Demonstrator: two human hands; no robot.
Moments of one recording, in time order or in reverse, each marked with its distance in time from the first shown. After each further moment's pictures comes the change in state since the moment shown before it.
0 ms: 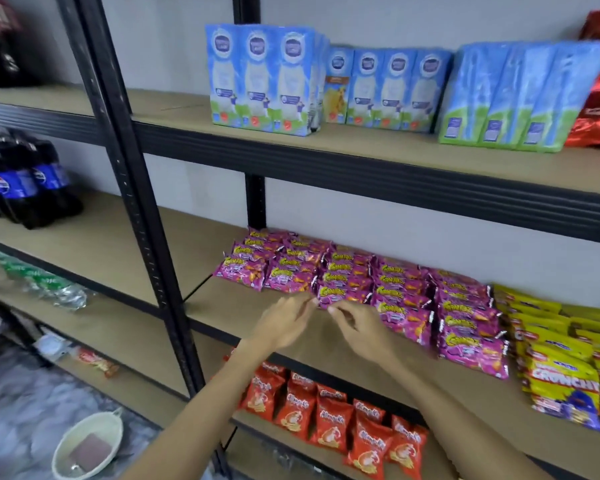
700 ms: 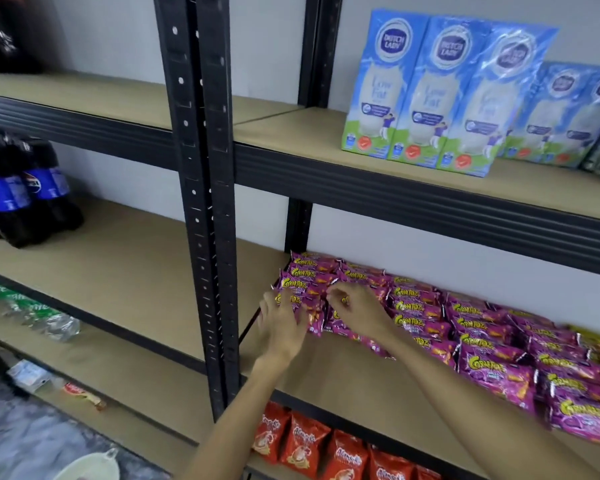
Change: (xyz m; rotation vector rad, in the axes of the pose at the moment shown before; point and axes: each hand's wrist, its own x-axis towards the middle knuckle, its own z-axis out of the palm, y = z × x) left_hand 0.076 -0.173 -0.057 0.038 0.351 -0.291; right_hand 0.195 -0.046 0.103 -0.127 -0.061 0.045
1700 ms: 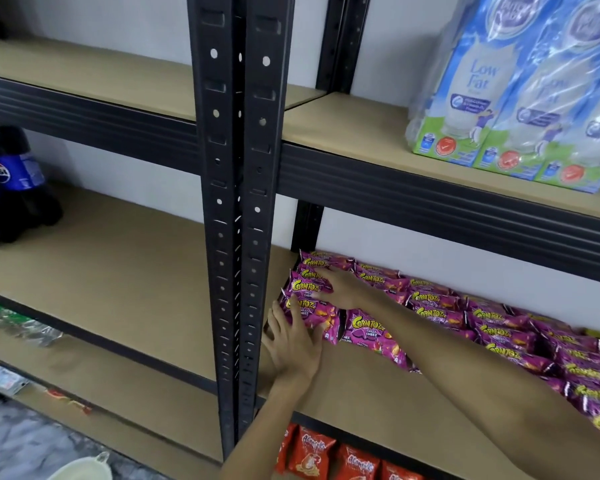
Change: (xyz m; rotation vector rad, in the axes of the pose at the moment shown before) left_hand 0.014 -0.030 0.041 0.189 -0.048 -0.096; right_hand 0.116 0.020 0.045 -0.354 -0.424 0.182
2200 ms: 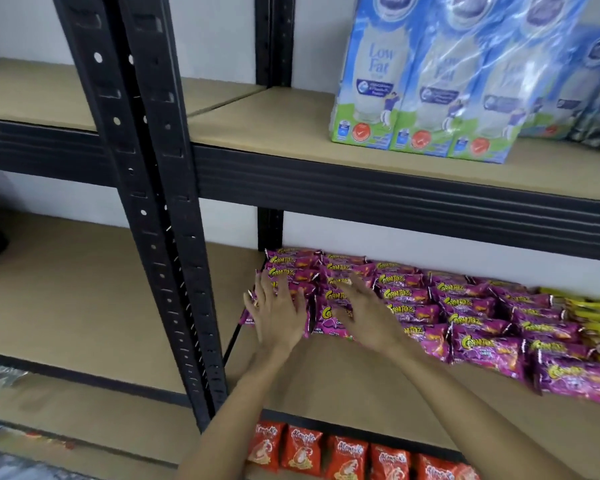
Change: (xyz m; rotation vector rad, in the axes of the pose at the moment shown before) left_hand 0.030 0.038 -0.025 -0.052 -0.022 0.228; right_hand -0.140 0.026 0.021 0.148 0.380 0.150
